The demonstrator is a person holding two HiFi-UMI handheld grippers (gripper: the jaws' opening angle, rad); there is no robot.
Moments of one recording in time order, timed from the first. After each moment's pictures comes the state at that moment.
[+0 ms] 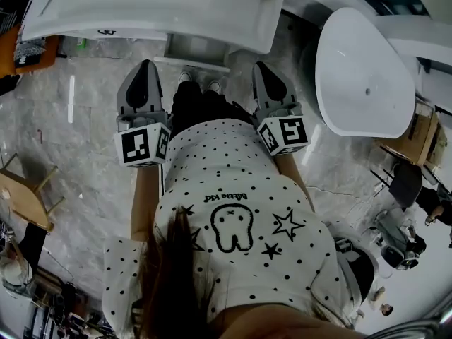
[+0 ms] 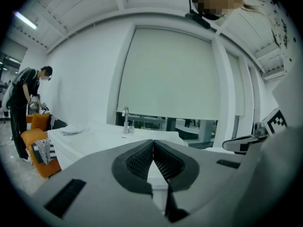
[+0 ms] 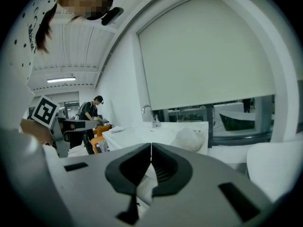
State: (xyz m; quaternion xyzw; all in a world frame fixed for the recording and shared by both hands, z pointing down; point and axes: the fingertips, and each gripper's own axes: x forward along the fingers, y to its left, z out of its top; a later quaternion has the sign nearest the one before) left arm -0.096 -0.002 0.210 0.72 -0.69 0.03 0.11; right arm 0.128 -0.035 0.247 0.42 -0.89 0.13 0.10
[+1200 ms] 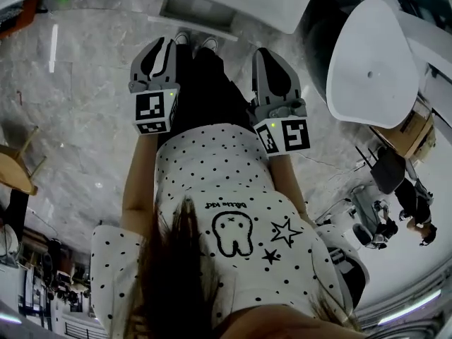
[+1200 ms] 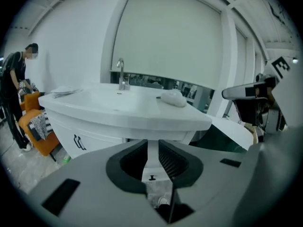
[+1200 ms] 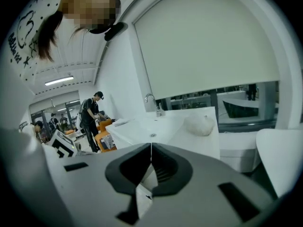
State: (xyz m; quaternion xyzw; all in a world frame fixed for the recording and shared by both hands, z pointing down) left arm -0.080 0.009 0.390 0.72 -0.62 0.18 0.26; right arm 0.088 -0.033 0.288 0.40 -0.89 0.18 0.14
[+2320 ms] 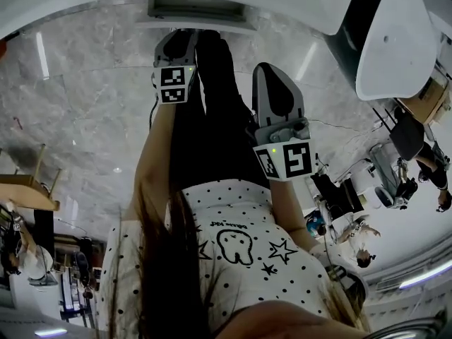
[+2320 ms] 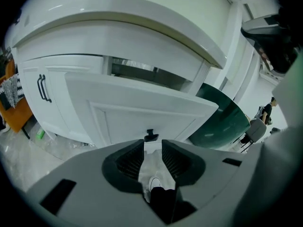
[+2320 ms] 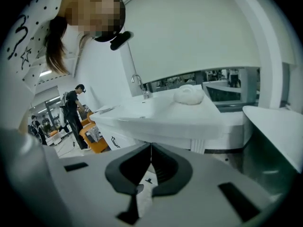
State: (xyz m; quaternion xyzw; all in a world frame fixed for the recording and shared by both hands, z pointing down) left arm -0.042 0.023 0.659 0.75 -0.52 0.23 0.35; right arm 0.067 -0.004 0.402 0.48 -0.82 0.24 0.19
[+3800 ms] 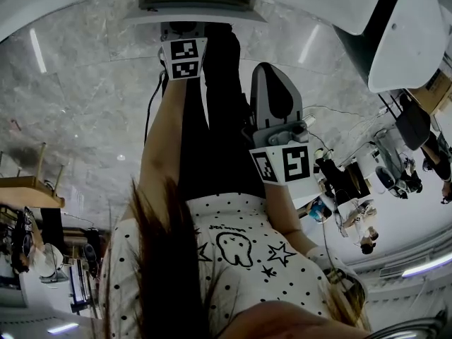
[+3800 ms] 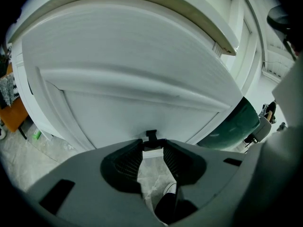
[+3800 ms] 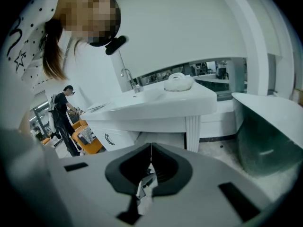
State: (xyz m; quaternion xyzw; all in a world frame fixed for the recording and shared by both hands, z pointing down) left arm -0.018 -0.019 0.706 0.74 -0.52 0.23 0.35; right arm 0.071 0.011 0.446 0.53 -0.78 0.29 0.18
